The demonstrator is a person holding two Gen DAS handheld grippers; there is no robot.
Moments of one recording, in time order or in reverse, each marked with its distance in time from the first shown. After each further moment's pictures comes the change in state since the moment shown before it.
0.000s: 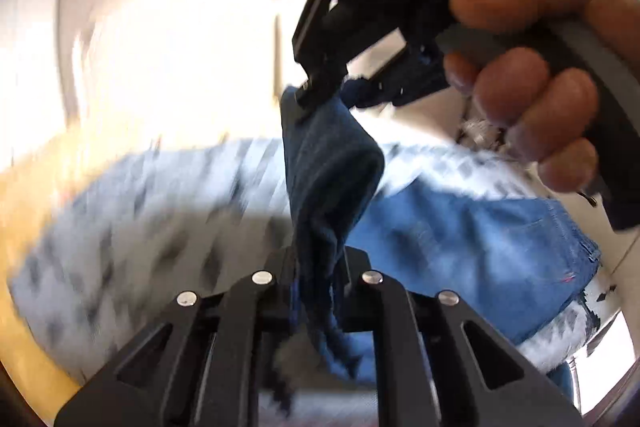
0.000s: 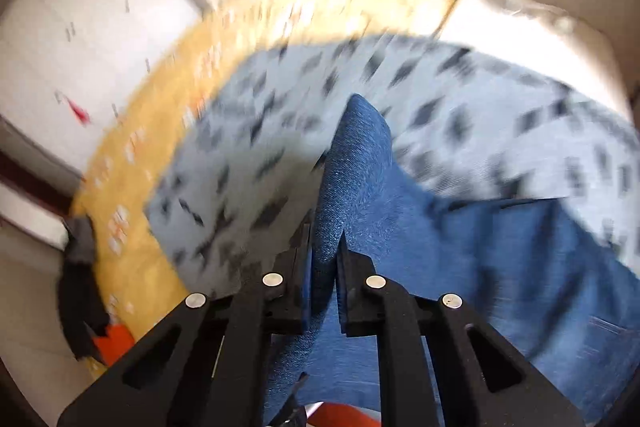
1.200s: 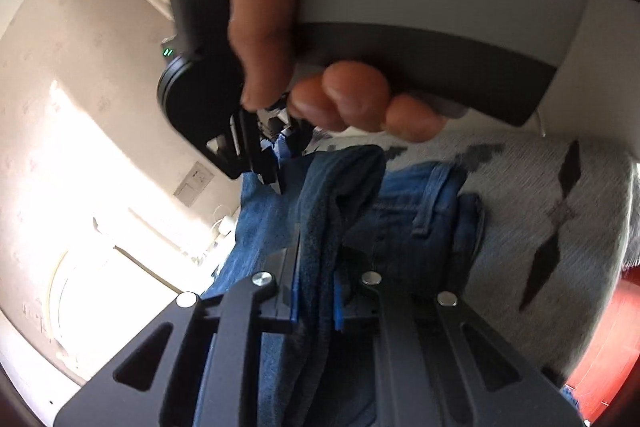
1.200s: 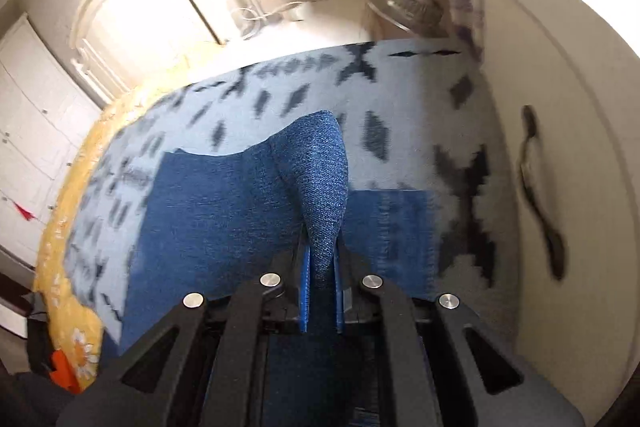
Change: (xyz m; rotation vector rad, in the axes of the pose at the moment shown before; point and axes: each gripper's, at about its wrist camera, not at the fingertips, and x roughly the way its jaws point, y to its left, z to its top) left arm 0.032 -0.410 -0.107 0.915 -0.224 -0.104; right arm -0.155 -0.384 -0.176 0.253 -0.185 -0.268
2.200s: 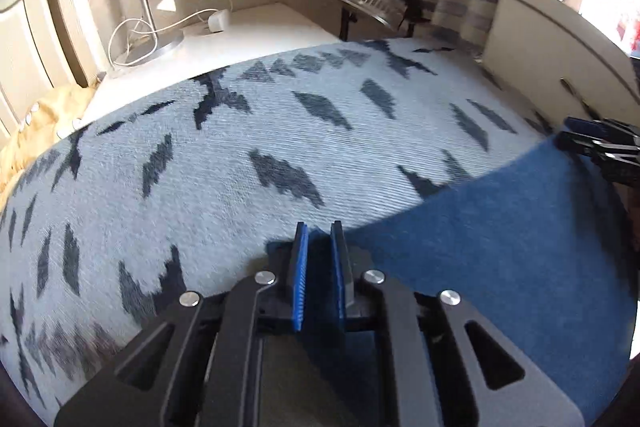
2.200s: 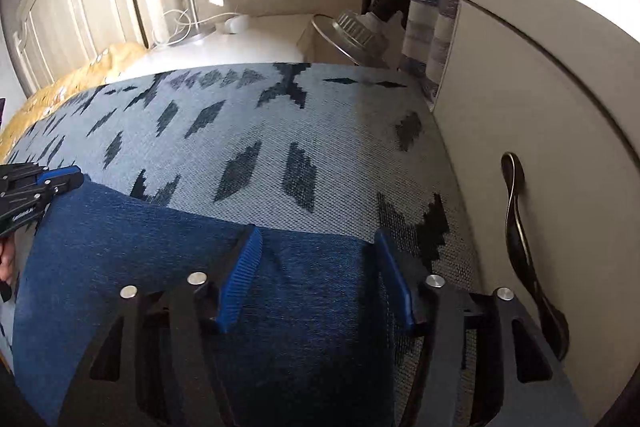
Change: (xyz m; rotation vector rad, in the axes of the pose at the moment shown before) left arm 0.221 0.283 -0.211 -0.657 0.435 -0.447; right arm 0.072 -0.008 0.014 -0.056 -0.142 -0.320
